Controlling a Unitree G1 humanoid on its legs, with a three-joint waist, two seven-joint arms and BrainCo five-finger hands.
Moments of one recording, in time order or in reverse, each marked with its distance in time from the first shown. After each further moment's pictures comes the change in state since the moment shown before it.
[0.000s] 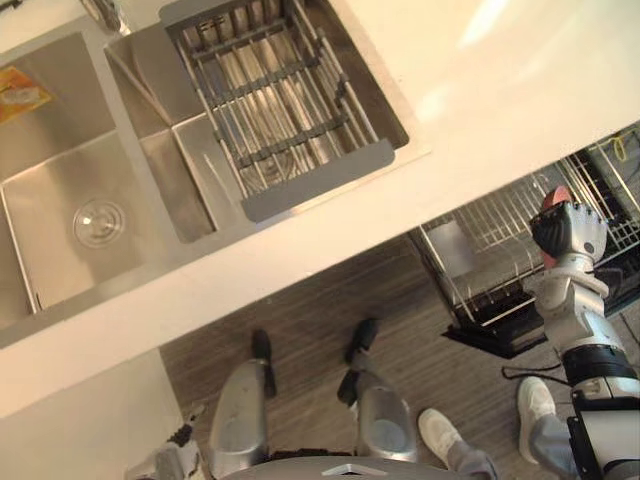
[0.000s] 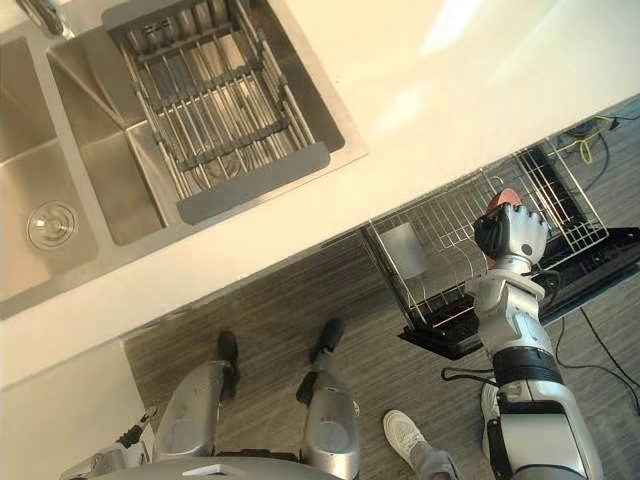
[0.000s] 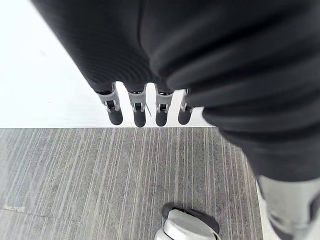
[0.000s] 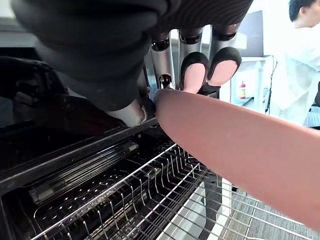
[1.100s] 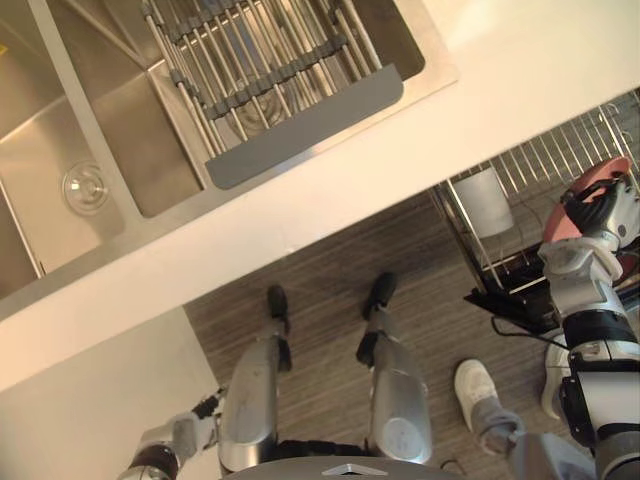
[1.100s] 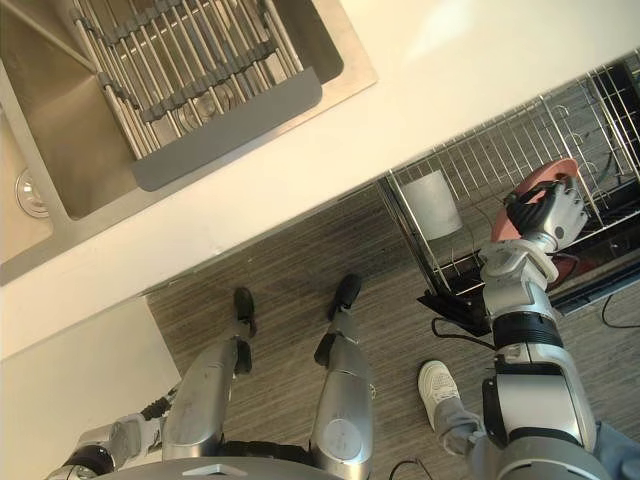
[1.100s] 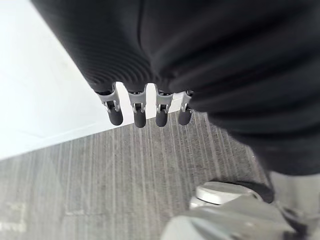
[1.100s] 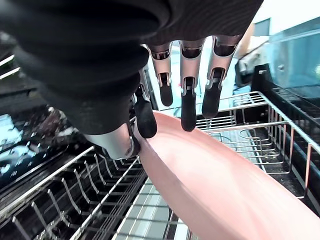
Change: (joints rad) left arm -0.121 -0.008 -0.066 0.004 0.241 0.172 -0.254; right arm -0.188 -0.002 -0.026 0.086 0.324 0.128 -0.114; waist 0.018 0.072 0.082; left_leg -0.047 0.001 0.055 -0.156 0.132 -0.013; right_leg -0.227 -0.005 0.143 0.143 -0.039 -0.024
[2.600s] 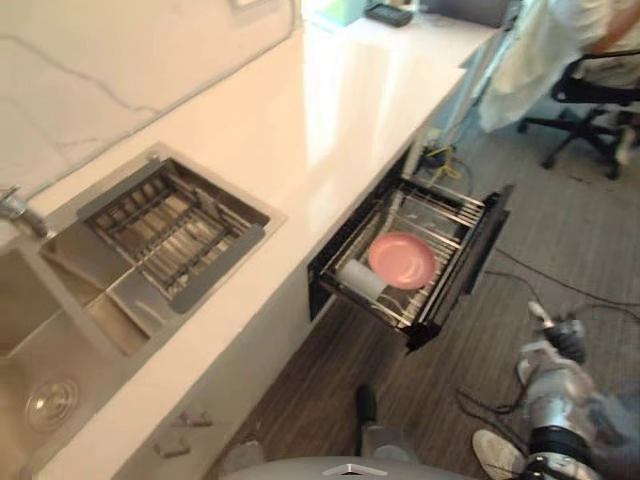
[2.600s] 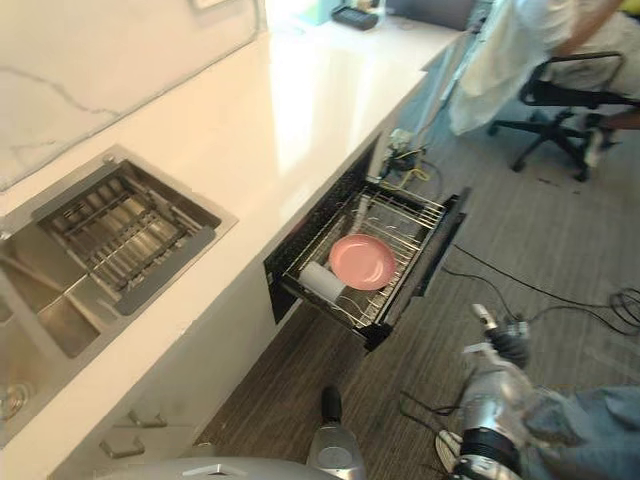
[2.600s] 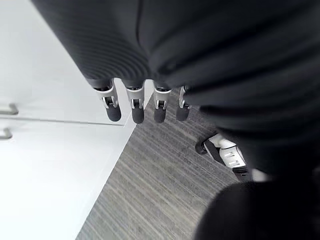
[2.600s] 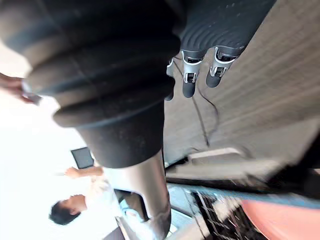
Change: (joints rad) left arm 0.193 -0.071 -0.049 0.087 0.480 0.152 -0.253; right arm 0.487 0.476 -0.540 -0.167 0.962 -0.157 0.546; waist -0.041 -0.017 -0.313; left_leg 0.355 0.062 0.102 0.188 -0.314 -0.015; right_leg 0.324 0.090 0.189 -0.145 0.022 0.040
